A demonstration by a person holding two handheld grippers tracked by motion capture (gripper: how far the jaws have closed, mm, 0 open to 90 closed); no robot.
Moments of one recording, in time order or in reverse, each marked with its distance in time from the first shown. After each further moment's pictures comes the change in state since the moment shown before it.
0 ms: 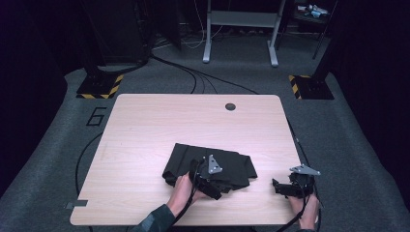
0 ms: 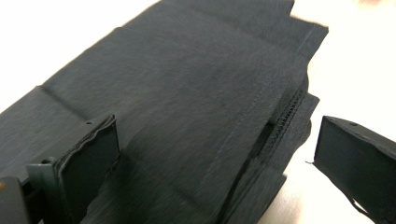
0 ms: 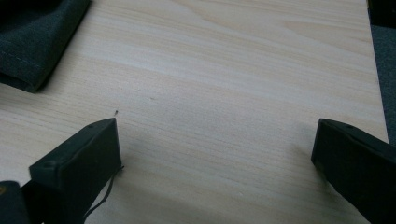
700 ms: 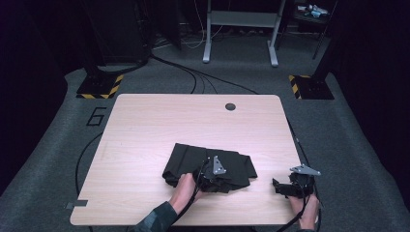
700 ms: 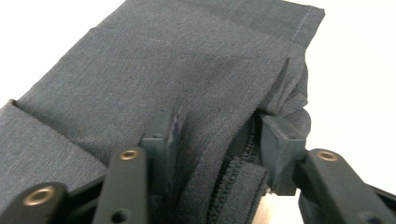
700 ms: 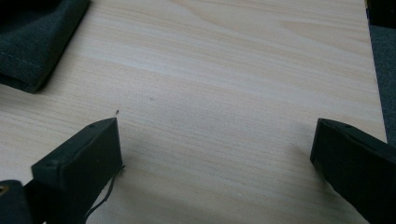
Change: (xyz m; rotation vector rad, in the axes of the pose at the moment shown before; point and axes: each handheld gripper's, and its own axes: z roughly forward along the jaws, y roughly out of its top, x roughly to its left) left arm 0.004 0.003 0.005 0.023 -0.053 0.041; right arm -0.001 0.000 0.000 -0.003 -0.001 -0.003
